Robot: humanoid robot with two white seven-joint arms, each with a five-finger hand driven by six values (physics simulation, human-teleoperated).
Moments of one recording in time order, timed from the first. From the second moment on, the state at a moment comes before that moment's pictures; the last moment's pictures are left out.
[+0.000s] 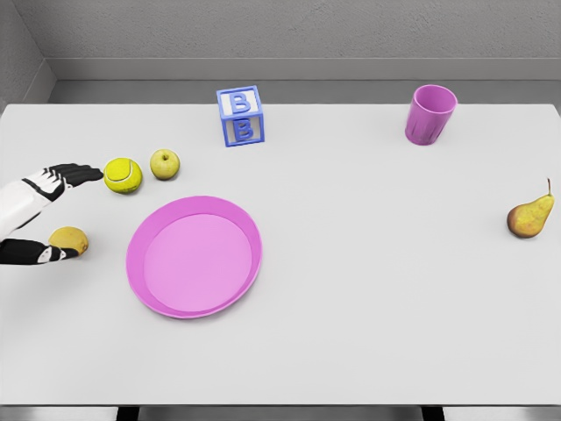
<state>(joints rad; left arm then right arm) 0.14 0.70 0.23 -1.74 -0.13 -0.61 -0.51 0.02 0.00 -0.28 0.07 0.32 -0.13 -0.20</state>
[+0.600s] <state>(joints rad) 0.14 0.78 0.23 -1.65 -0.16 -0.61 -0.61 0.02 0.00 -0.27 0.07 0.32 -0.13 -0.20</state>
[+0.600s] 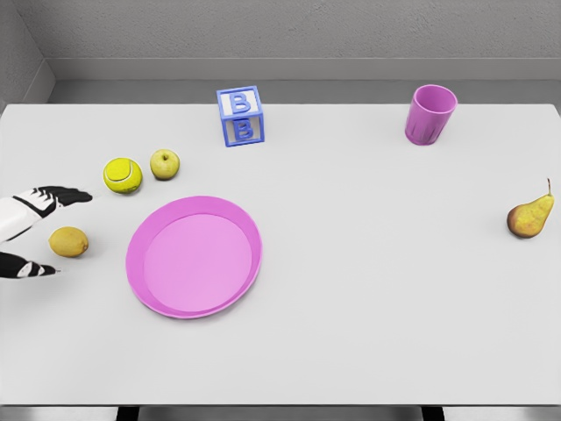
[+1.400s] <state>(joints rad) 0.01 0.81 0.08 -1.52 -0.30 -0.61 -0.61 0.02 0.00 -0.27 0.07 0.32 -0.13 -0.20</state>
